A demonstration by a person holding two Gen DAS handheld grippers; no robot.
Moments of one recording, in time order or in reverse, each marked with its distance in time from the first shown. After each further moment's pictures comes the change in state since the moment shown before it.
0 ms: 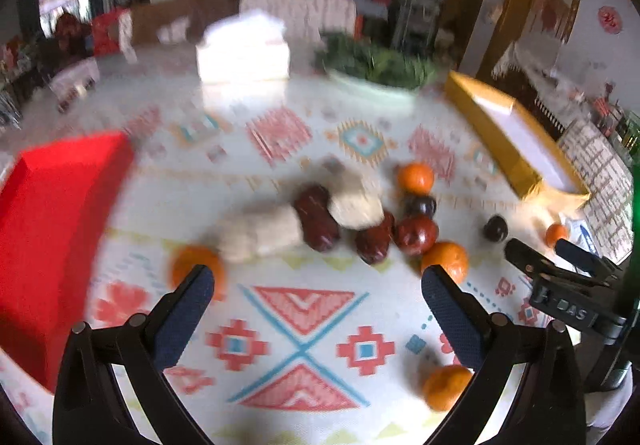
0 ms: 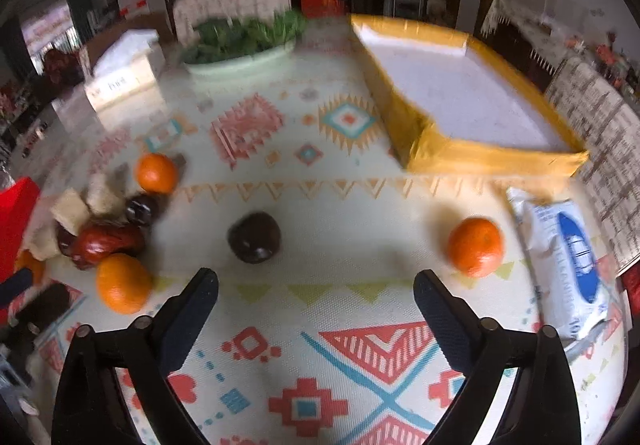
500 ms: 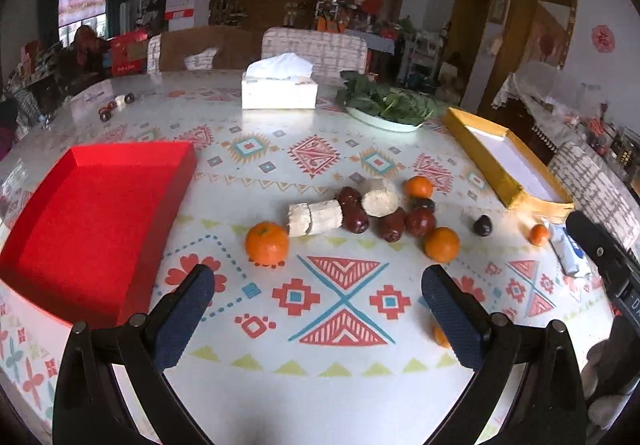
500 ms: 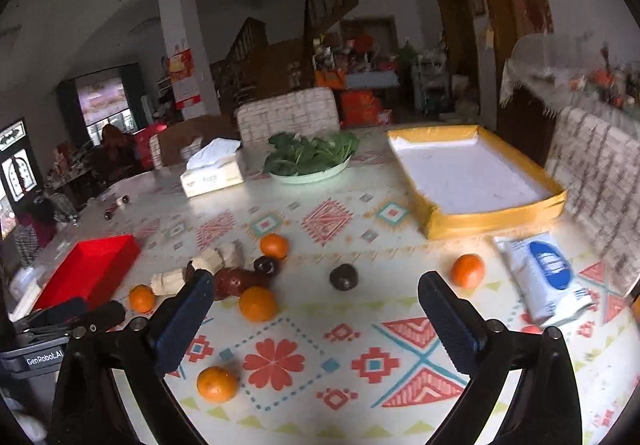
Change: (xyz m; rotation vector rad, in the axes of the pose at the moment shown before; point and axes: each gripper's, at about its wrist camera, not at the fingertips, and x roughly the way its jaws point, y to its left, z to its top) left arm -0.067 0.025 -0.030 -0.034 -0.090 -0.009; right arm -0.114 0.018 -0.037 0.017 -0.389 0.129
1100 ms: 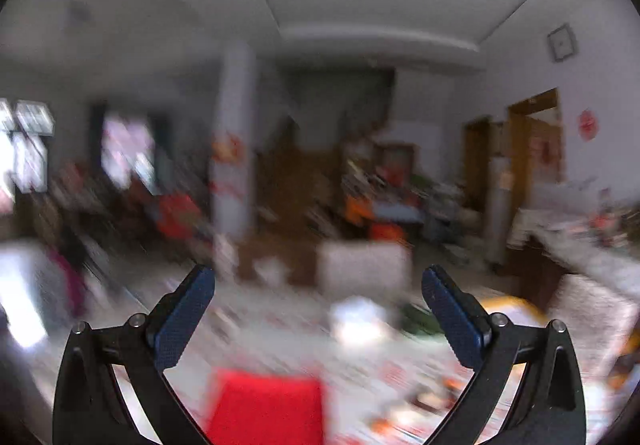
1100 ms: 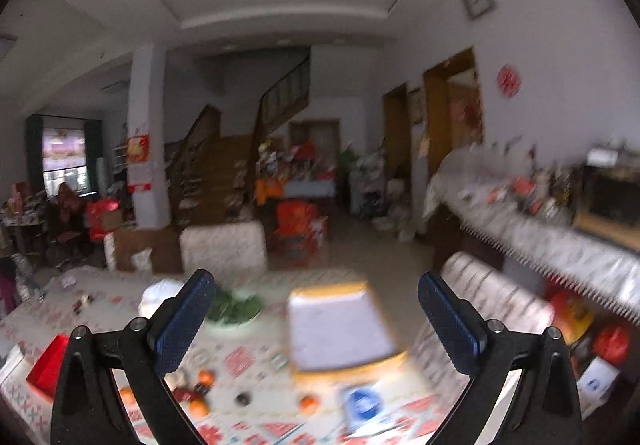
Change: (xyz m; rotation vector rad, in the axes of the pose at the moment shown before) left arm -0.298 0.086 0.128 0.096 -0.699 0.226; right arm -0.224 -0.074 0.184 -0.031 -0.327 -0.244
